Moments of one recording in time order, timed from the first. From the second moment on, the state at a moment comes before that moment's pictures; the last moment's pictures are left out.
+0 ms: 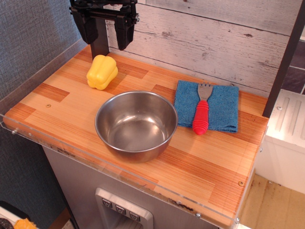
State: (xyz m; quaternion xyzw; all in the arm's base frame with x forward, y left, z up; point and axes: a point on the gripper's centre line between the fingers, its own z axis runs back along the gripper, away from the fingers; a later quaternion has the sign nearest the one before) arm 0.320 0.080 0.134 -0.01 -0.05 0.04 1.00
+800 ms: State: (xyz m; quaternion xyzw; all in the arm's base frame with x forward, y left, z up) arm 0.290 0.059 0.108 -0.10 -0.06 0.00 0.99
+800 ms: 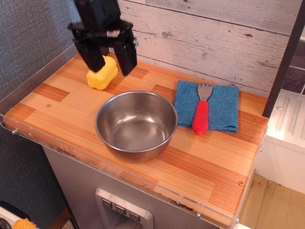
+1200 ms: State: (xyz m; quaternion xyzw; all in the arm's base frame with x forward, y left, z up) arm 0.269 0.060 0.074 -0.05 -0.01 -0.04 1.00
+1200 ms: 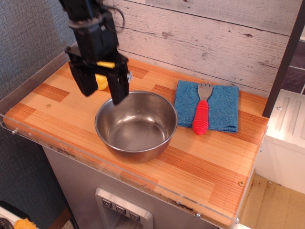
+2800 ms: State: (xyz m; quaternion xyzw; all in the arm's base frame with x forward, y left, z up) arm 0.264 0.058 0.061 -0.02 0.01 -0.06 1.00
